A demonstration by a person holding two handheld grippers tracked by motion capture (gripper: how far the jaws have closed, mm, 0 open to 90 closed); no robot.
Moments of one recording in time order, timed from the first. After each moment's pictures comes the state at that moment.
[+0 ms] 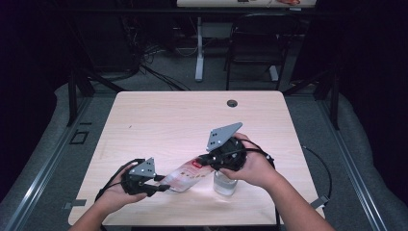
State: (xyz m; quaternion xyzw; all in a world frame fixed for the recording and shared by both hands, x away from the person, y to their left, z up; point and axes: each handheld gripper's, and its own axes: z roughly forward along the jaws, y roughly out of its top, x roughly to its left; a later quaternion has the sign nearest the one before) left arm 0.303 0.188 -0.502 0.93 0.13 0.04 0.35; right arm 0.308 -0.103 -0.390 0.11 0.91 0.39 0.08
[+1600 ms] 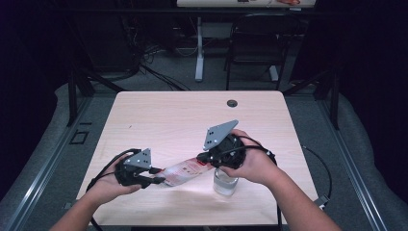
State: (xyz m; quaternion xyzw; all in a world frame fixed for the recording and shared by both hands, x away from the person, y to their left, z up) left arm 0.312 0.193 -0.464 0.94 0.12 0.05 0.32; right arm 0.306 -0.098 -0.375 0.09 0.92 0.36 0.11
